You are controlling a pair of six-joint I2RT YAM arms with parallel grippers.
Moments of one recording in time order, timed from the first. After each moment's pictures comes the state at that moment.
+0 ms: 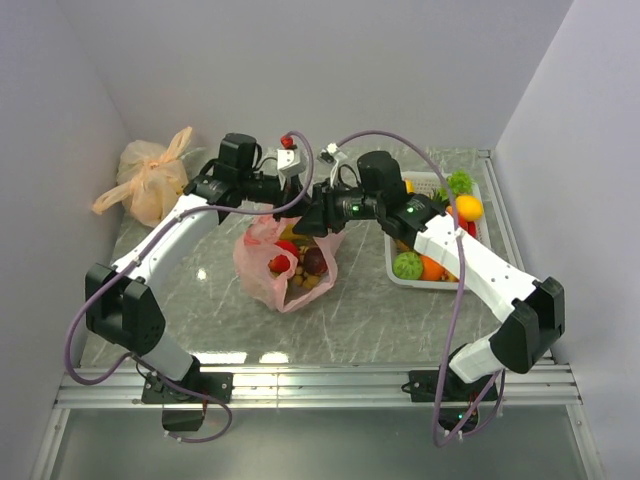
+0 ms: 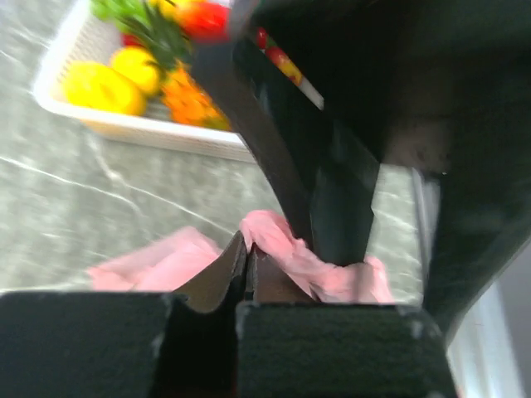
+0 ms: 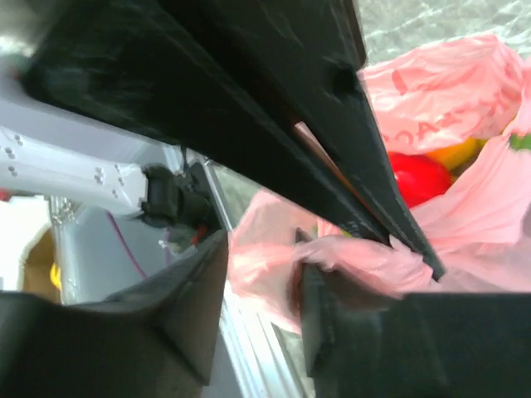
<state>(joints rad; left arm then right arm) -0.42 1.56 1.43 -0.38 1.05 0.37 0.66 1.47 1.36 -0.31 -0.62 0.41</state>
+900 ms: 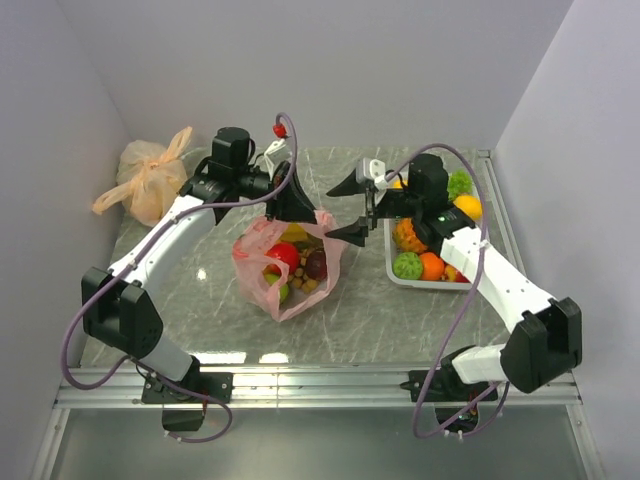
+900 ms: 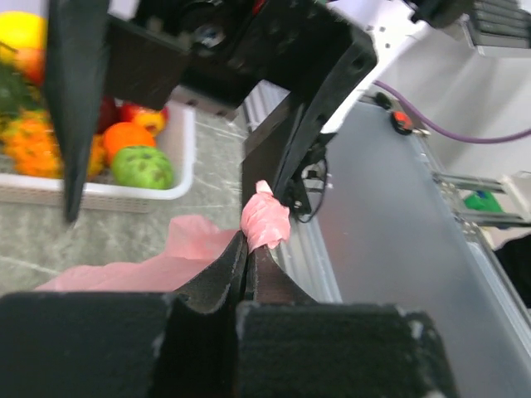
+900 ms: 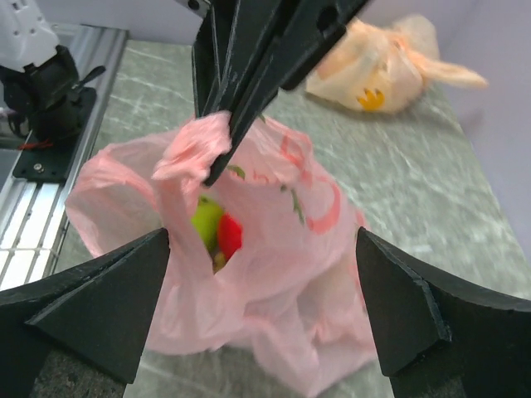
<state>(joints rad) -0.41 1.54 1.42 -0.22 1.38 -0.02 0.41 1.32 1.12 0.00 -1.06 -0.35</state>
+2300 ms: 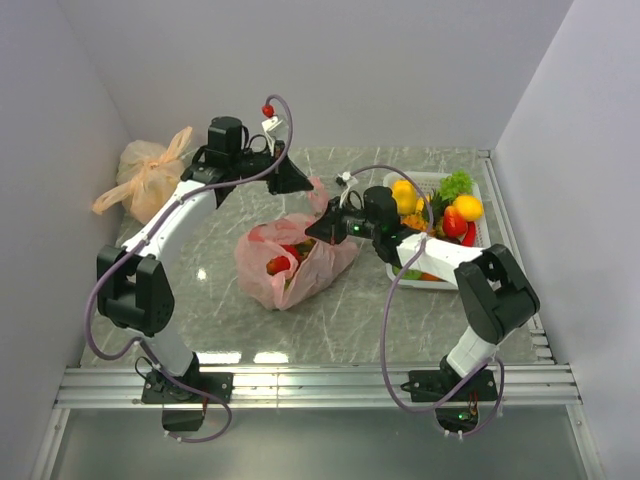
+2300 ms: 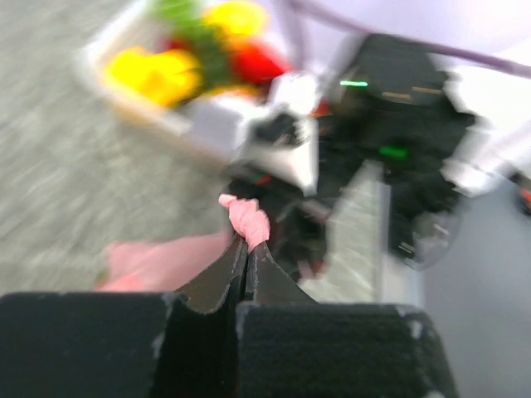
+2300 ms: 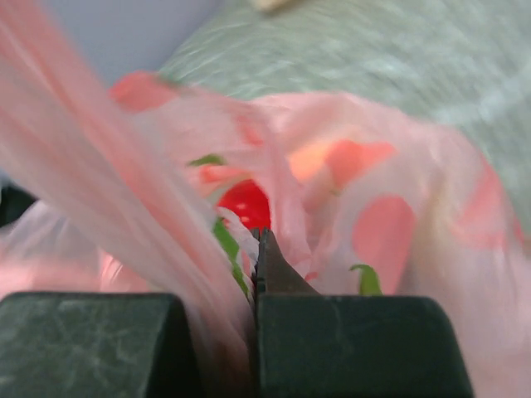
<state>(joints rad) -0.31 1.68 1.52 -0.18 1.12 -0.09 0.54 1.65 0.93 0.47 -0.65 0.37</state>
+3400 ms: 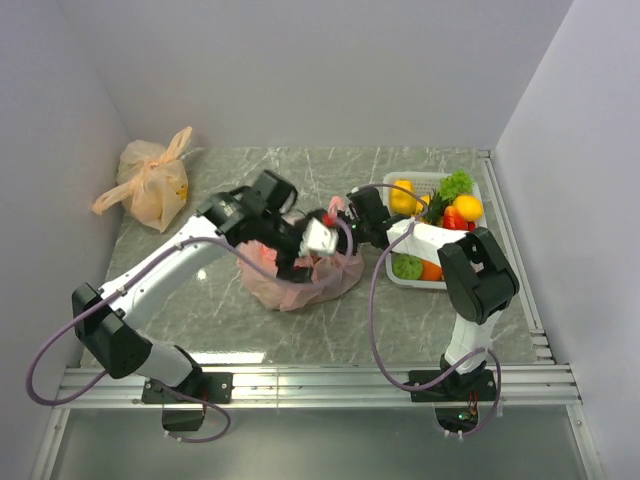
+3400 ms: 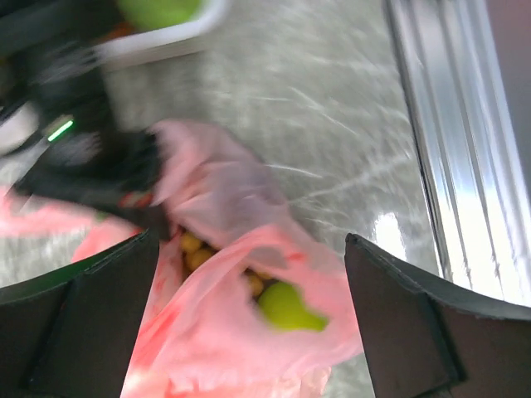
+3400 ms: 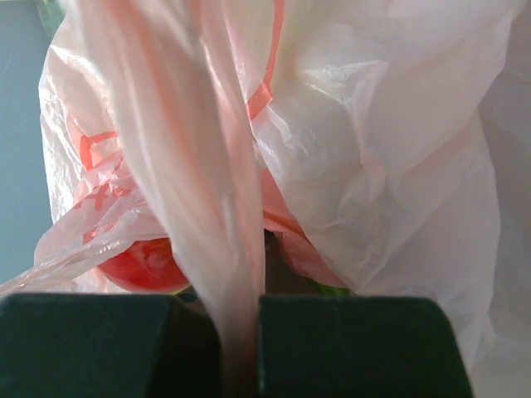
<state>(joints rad) -0.67 1.46 1.47 -0.93 0.70 0.86 0.51 1.81 1.09 -0.10 -0.45 0.85</state>
